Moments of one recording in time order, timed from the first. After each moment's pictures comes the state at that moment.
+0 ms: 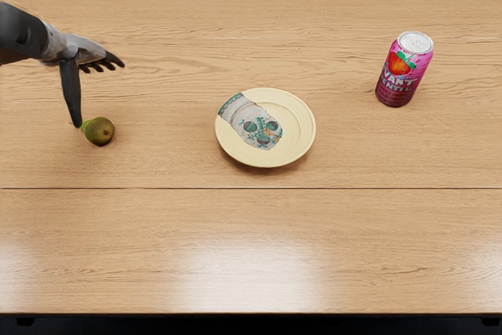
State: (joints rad) left arm -1.79 0.43 0.94 -0.93 0.26 -0.35 0.04; right arm -0.06 0.00 -0.04 0.21 0.01 0.01 0.17
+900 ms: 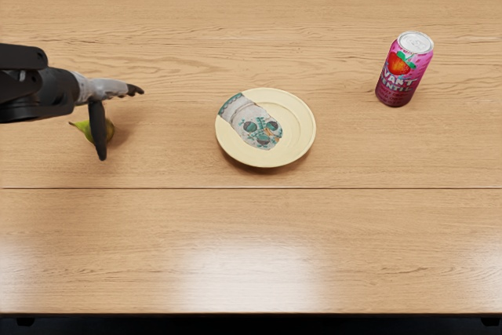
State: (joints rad) left arm -1.67 0.42 0.91 -1.08 0.33 -0.07 0.03; right arm -0.06 0.00 -0.04 0.21 0.01 0.01 0.17
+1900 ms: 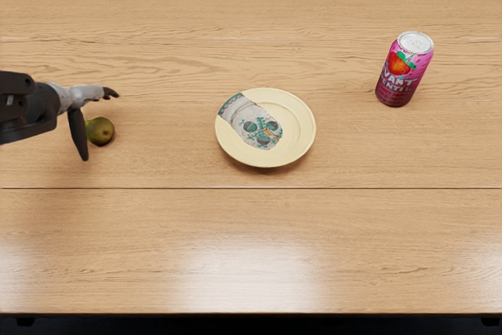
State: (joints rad) left arm -1.60 0.44 0.96 -1.08 0.35 0.12 0.03; right arm -0.06 0.00 -0.04 0.21 0.01 0.01 0.17
